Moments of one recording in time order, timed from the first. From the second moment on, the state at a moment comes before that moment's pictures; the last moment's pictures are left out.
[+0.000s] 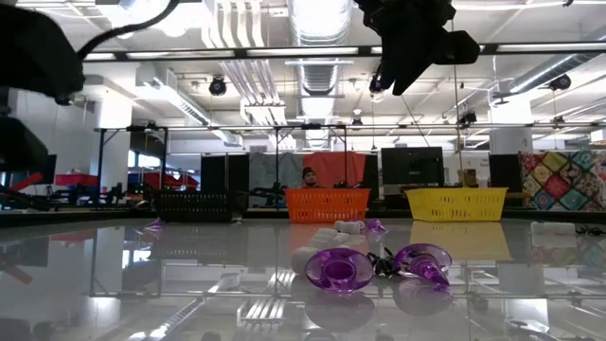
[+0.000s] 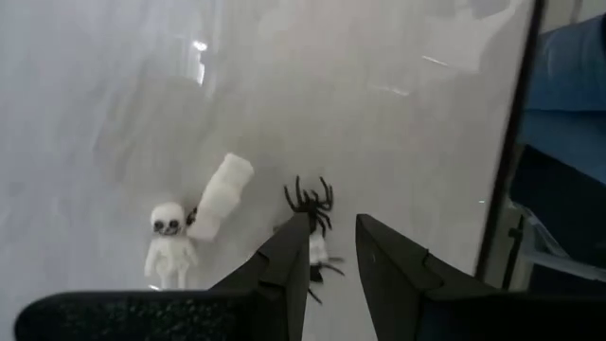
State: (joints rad) left arm -0.65 1.44 0.71 -0.36 0.22 -0.88; right arm 0.15 1.62 1.45 -1.04 0.18 1.06
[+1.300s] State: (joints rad) left arm -0.66 1.66 0.89 -0.49 0.18 -0.76; right arm 0.20 1.62 1.45 -1.04 0.19 1.04
